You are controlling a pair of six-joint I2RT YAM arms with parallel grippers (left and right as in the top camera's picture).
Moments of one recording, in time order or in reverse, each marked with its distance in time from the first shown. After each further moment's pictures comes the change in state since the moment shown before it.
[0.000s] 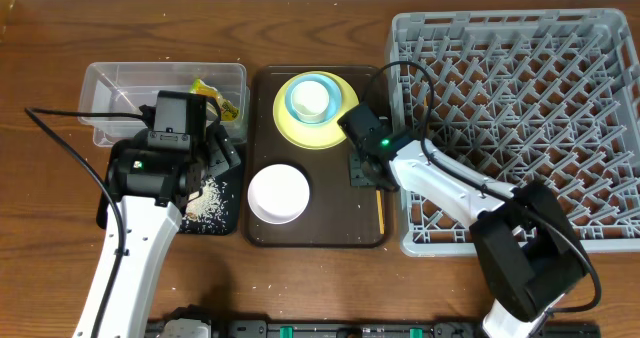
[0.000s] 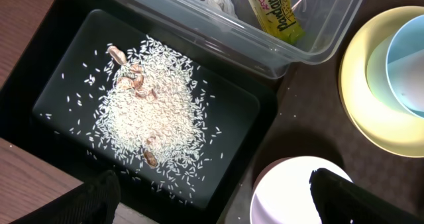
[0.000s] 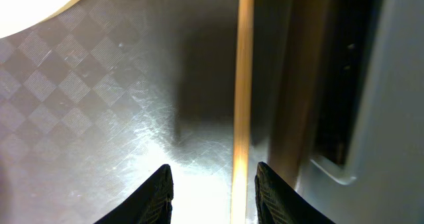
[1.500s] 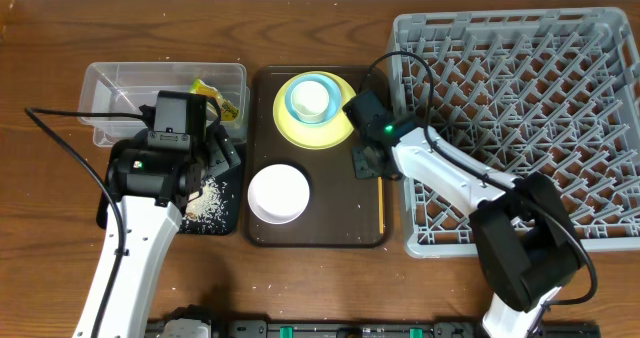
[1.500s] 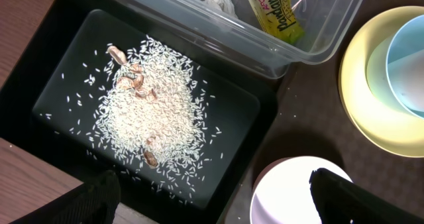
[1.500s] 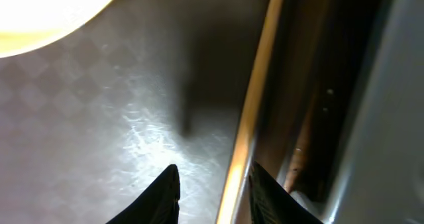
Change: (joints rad) left arm 0.000 0.000 0.000 0.000 0.000 0.000; right arm -0.033 0.037 0.076 -0.051 0.013 -0.155
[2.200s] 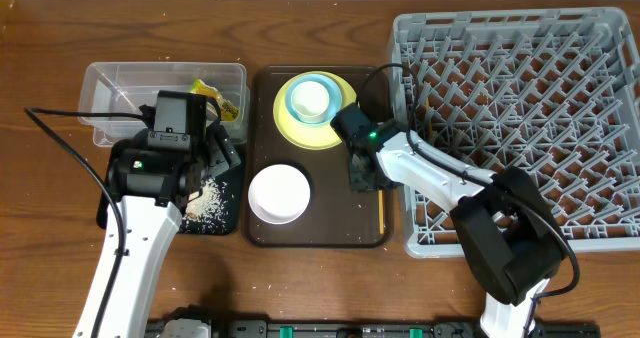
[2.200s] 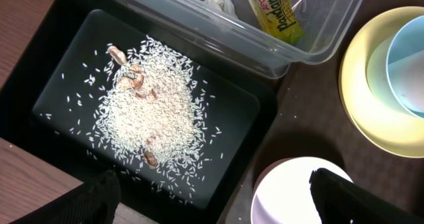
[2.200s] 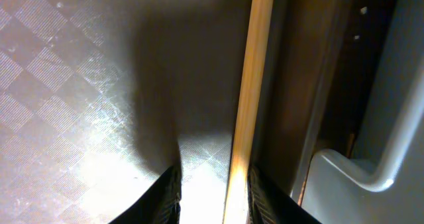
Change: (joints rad) left arm 0.000 0.000 0.000 0.000 0.000 0.000; right arm 0.048 0.061 0.011 -0.092 0.021 0.158
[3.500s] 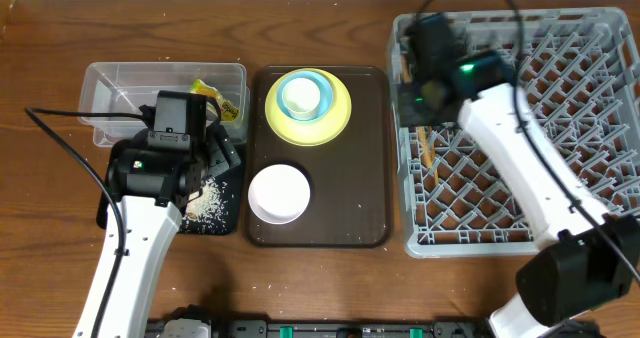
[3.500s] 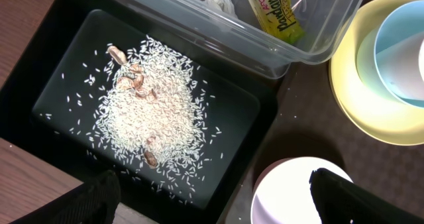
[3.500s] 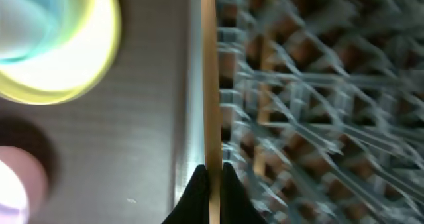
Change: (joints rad) left arm 0.000 0.000 0.000 0.000 0.000 0.000; right arm -0.290 -0.191 0.377 -0.333 -0.055 -0.290
